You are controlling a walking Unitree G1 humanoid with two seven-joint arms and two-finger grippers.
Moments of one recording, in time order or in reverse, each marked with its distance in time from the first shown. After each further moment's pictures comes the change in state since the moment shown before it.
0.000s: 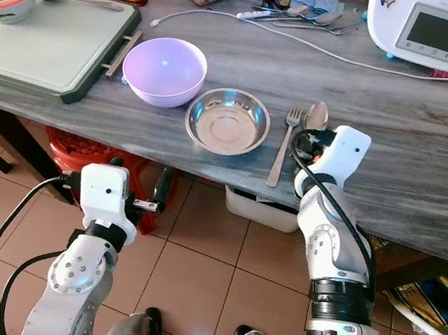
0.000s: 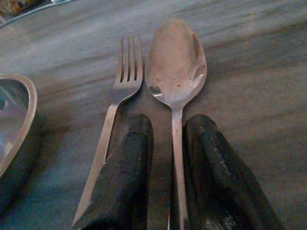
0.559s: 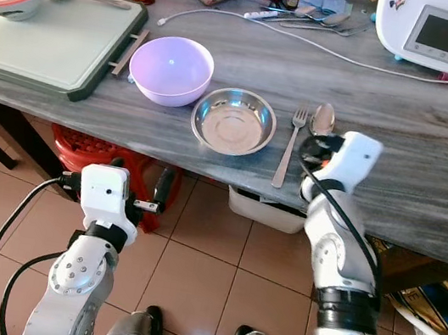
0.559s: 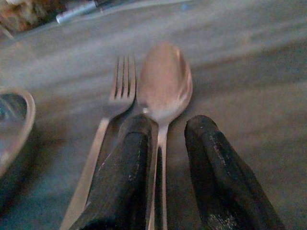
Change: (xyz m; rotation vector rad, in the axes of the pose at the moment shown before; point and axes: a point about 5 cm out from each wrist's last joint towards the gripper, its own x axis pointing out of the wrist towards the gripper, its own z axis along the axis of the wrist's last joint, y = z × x) left arm 0.000 -0.001 -0.001 -0.008 0.000 0.003; right arm -0.005 -0.012 0.005 -0.002 -0.096 0.024
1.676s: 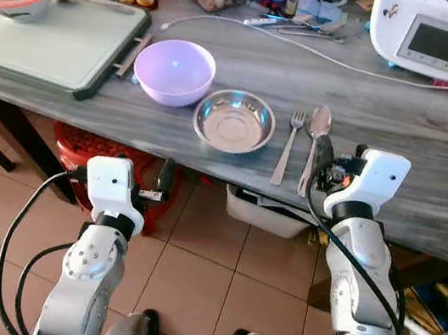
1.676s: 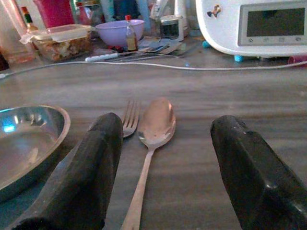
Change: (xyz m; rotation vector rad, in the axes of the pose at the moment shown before) left arm 0.019 -0.002 -0.005 -0.045 0.002 0.053; right arm -0.037 -0.018 0.007 -0.185 -0.173 0.066
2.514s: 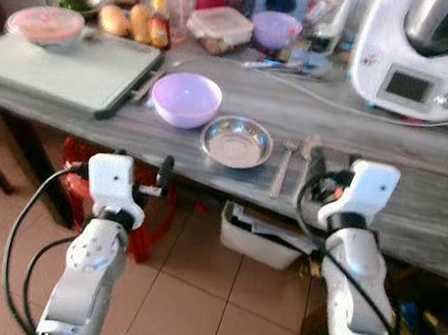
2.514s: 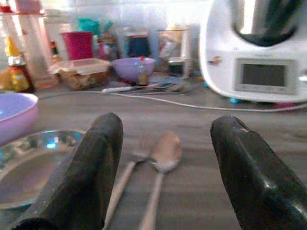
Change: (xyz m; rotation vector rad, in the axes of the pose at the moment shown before) left arm 0.011 0.006 -0.009 0.021 -0.040 -0.021; right arm -0.010 0.001 -0.013 -0.039 0.018 0.024
